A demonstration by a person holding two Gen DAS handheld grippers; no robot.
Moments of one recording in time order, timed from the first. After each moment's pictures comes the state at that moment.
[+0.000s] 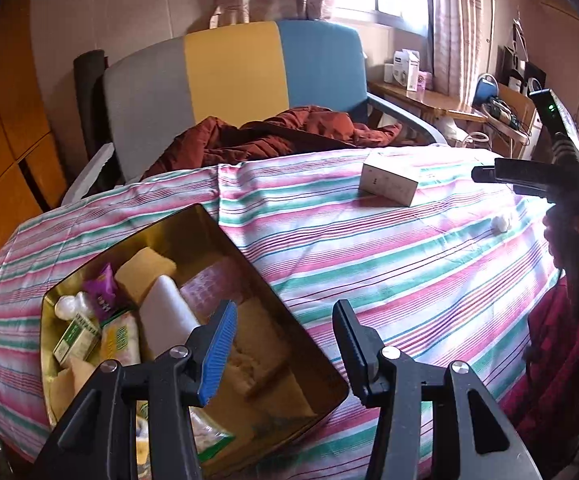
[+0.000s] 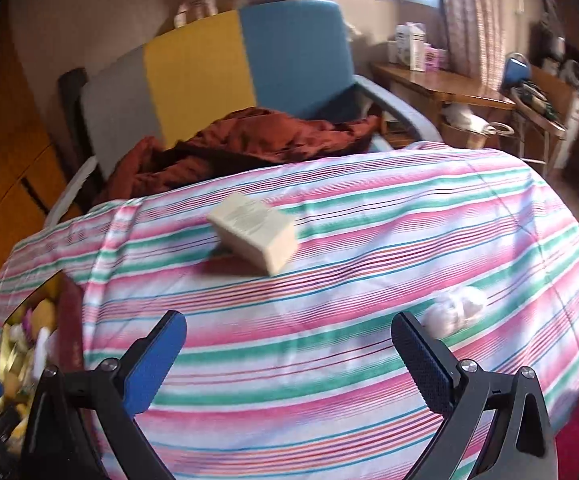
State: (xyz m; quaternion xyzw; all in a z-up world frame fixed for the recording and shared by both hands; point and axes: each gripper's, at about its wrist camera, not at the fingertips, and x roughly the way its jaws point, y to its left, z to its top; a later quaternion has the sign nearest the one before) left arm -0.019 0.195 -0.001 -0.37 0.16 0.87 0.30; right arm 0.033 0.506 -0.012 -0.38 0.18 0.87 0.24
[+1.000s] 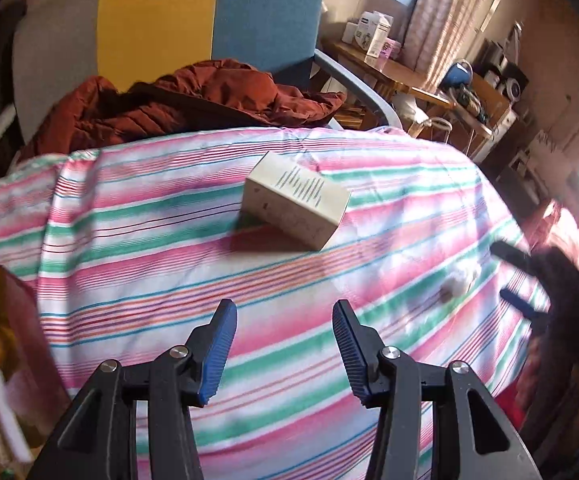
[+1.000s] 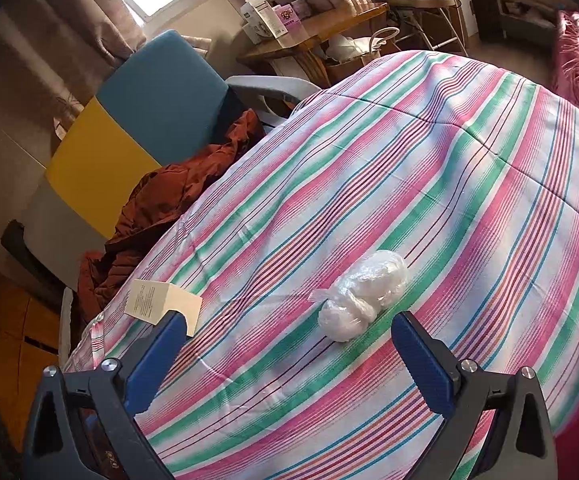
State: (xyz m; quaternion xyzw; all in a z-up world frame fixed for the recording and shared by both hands) left arm -0.101 0.390 -0.029 -0.50 0.09 0.77 0.38; right arm 0.098 0.612 -0.047 -0.30 0.41 0.80 0.32
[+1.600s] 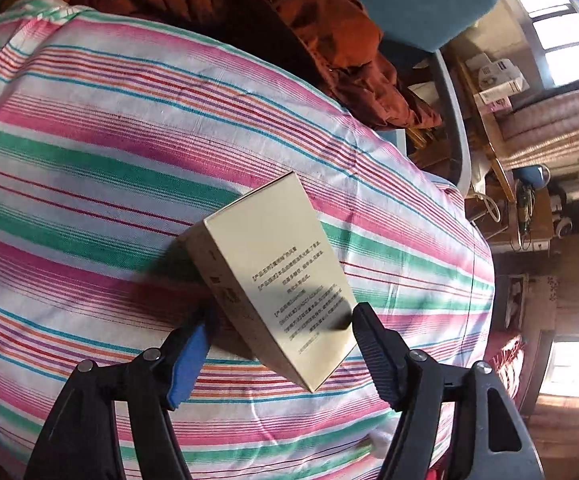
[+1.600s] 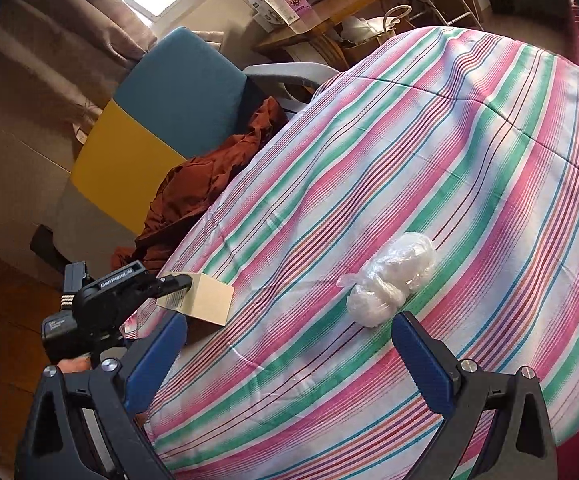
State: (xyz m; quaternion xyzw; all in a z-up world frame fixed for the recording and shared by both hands) left arm -0.202 0.489 -0.097 -0.68 -0.11 0.69 0.24; right arm 0.101 0.615 -0.052 -0.28 0.46 0.80 0.26
